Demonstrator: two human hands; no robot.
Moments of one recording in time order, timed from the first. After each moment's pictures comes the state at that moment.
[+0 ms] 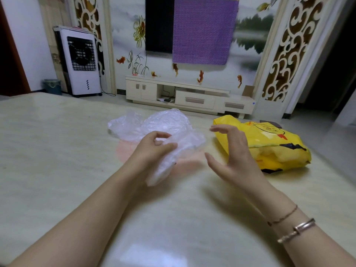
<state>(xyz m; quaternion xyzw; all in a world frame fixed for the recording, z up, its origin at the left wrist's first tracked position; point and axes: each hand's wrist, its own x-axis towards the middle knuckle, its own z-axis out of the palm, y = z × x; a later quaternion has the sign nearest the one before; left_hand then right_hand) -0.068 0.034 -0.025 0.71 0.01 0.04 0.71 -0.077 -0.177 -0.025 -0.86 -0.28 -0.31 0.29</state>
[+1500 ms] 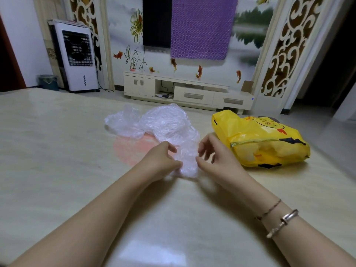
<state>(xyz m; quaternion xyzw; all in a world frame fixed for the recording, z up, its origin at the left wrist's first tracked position) -0.065 0.019 -0.044 0.89 -0.02 -0.01 0.46 -0.071 -0.156 -0.040 -0.87 -0.22 -0.15 0.42</state>
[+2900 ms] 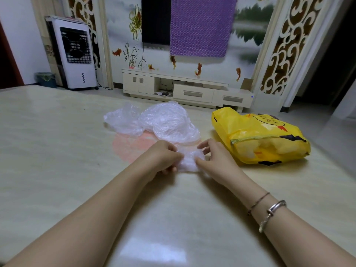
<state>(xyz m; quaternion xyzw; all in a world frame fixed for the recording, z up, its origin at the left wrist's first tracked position) -0.058 0.012 -0.042 0.84 0.02 -0.07 0.53 -0.050 -0.154 -0.058 -0.93 -0.10 -0.12 0.34</state>
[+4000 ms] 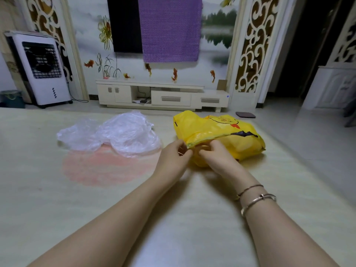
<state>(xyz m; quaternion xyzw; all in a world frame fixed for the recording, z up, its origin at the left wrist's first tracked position) -0.029 -0.116 -0.053 0.84 -0.13 0.12 0.52 -0.038 -0.248 -0.031 -0.88 -0.01 -0.09 0.46</state>
